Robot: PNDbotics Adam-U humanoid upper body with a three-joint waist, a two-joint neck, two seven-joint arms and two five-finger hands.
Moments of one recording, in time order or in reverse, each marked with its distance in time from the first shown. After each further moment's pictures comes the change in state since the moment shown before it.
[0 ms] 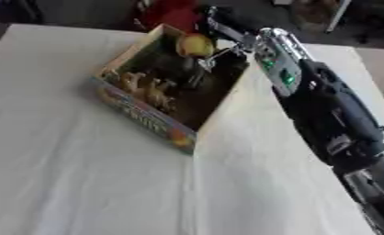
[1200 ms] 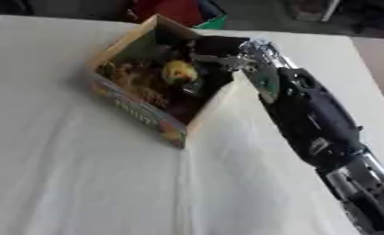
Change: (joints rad) left arm -0.002 -0.009 -0.004 0.000 0.004 0.006 0.005; right arm 0.012 0.004 -0.004 -0.012 0.028 -0.215 0.205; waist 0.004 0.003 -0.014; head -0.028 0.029
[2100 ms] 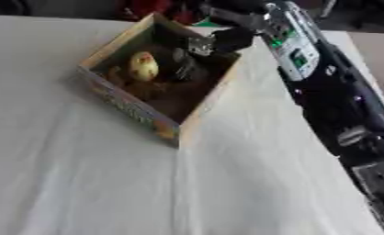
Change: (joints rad) left arm 0.009 -0.008 0.001 0.000 -0.004 0.002 0.006; right arm 0.075 -0.135 -0.045 -0.348 -0.339 0.108 0.026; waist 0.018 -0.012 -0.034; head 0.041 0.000
